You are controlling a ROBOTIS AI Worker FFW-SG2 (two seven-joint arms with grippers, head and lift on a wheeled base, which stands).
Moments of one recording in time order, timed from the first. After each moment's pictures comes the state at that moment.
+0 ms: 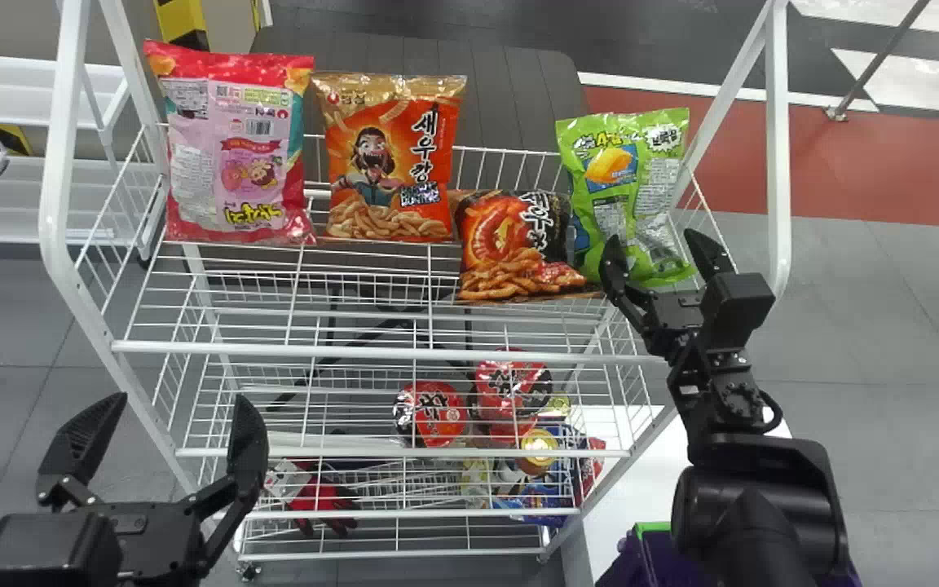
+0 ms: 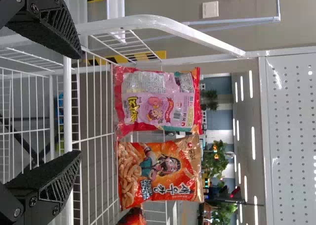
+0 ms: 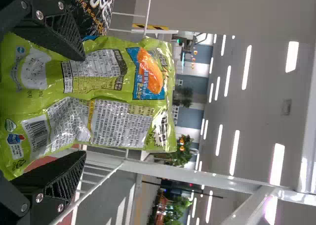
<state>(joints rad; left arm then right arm) 0.76 0.12 -0.20 -2.13 -0.07 -0.03 0.23 -0.07 0.00 -0.29 -1.15 0.16 -0.43 0.24</state>
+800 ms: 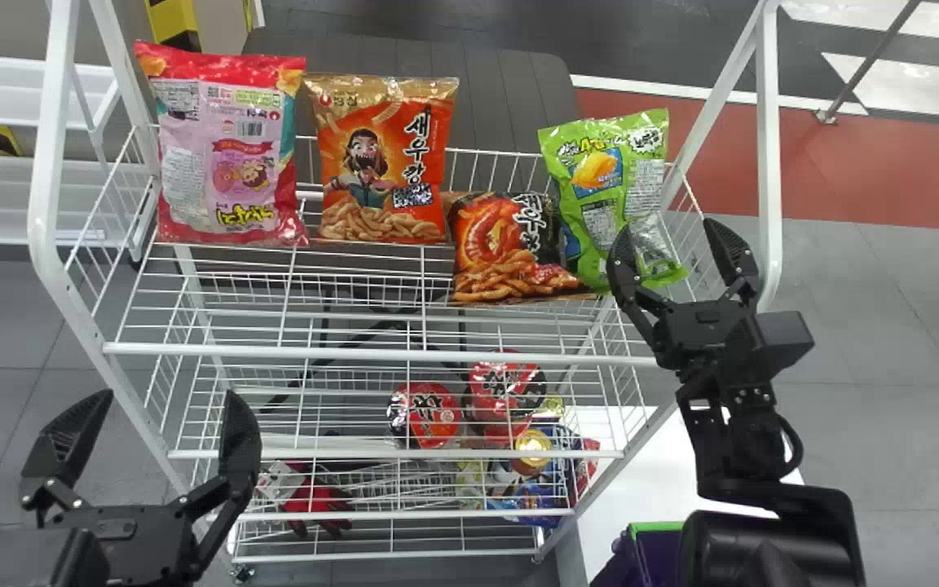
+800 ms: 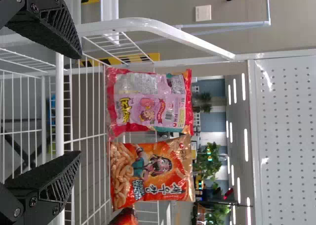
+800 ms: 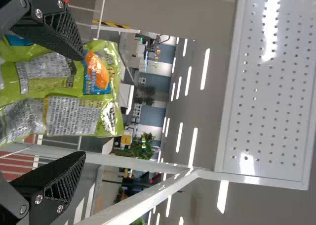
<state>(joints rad) 0.78 0.12 -0.21 -2.14 -0.09 -0.08 0.26 0.11 0.00 -0.23 -1.41 0.07 -0.52 0.24</state>
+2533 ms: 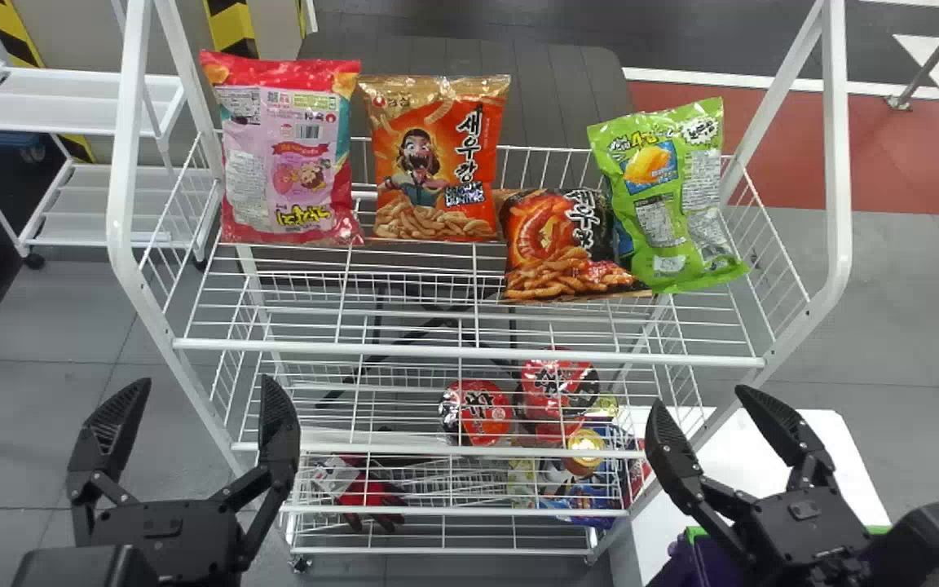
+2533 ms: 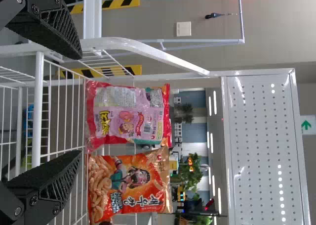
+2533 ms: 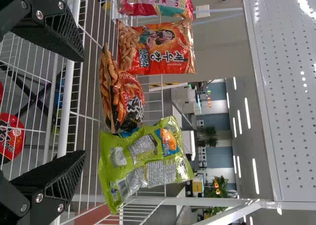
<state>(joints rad) 0.80 0.12 -0.20 -2.13 -0.11 -0.18 0.31 0.76 0.00 -0.16 -2.05 -0.14 -0.13 0.37</state>
